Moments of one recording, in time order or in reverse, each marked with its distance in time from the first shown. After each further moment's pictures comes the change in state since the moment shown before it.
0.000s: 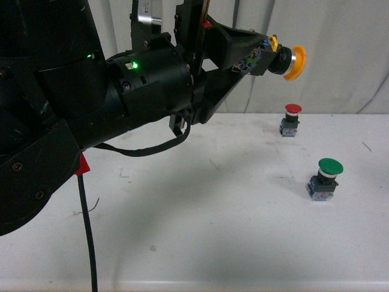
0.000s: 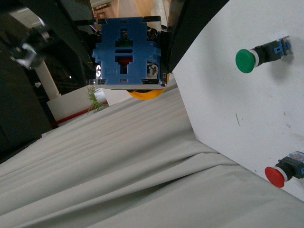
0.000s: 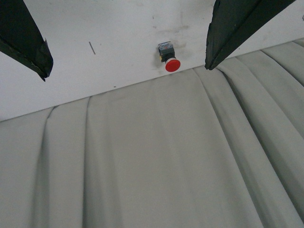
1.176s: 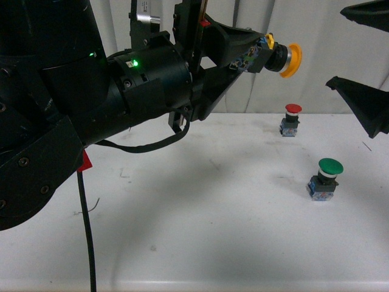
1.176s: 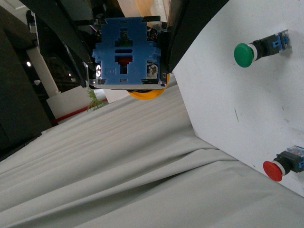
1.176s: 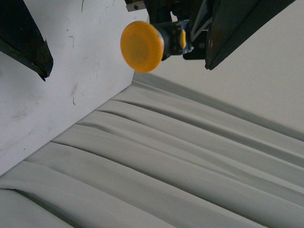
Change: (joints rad) left arm 0.008 0.013 0.019 0.000 -0.007 0.000; right arm 0.196 0.520 0.142 0.488 -0.525 0.972
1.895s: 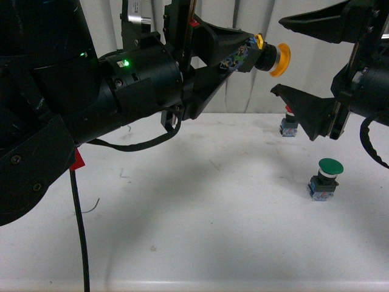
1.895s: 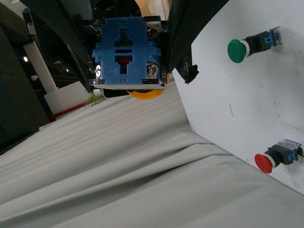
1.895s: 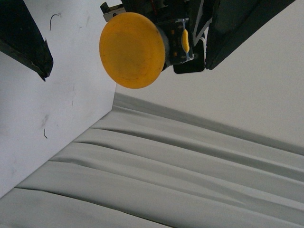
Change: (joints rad) left arm 0.025 0.000 -0.004 0.000 0.000 0.000; right arm 0.122 0.125 0.124 0.001 -0.009 0.116
